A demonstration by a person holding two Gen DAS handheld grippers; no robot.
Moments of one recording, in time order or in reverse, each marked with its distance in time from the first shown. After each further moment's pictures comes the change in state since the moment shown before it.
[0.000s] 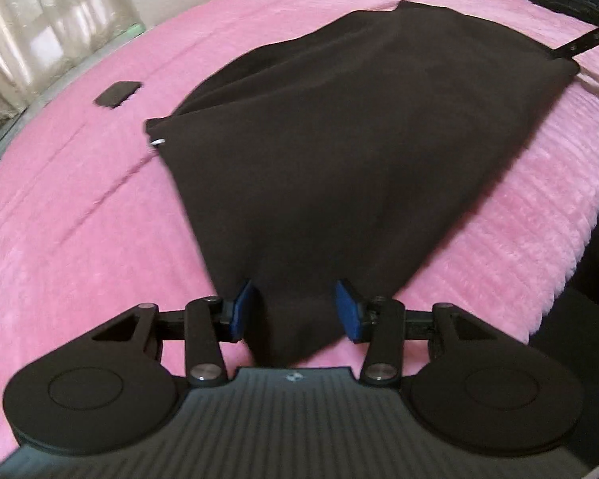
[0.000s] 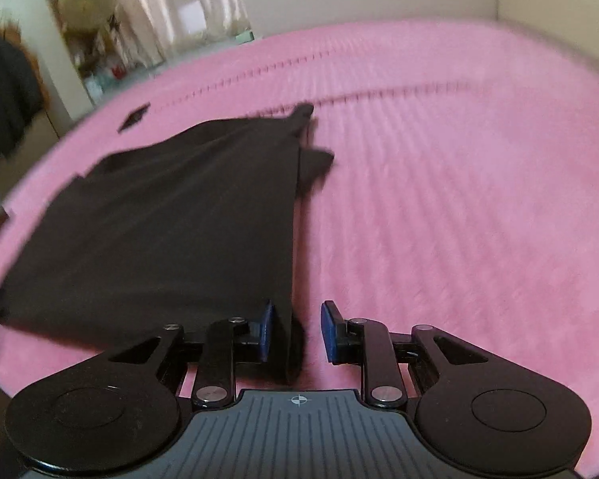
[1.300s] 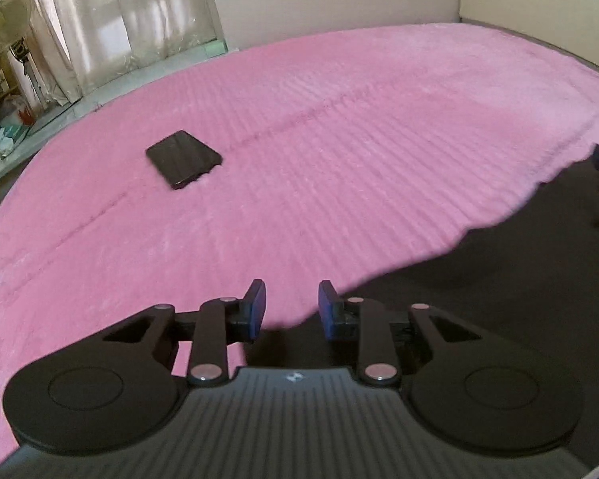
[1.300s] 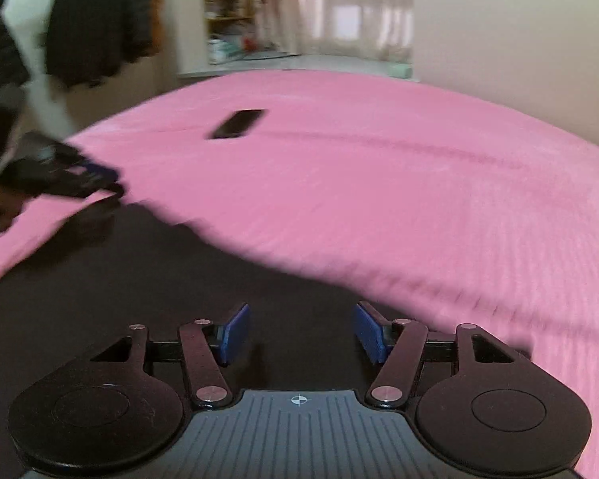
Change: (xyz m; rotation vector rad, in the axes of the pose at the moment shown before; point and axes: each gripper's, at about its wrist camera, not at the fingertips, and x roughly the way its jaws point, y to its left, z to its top) left arm 0.138 0.141 0.158 -0.235 -0.130 0.106; right arm 0.154 0.075 0.125 -0.351 -0.012 0.283
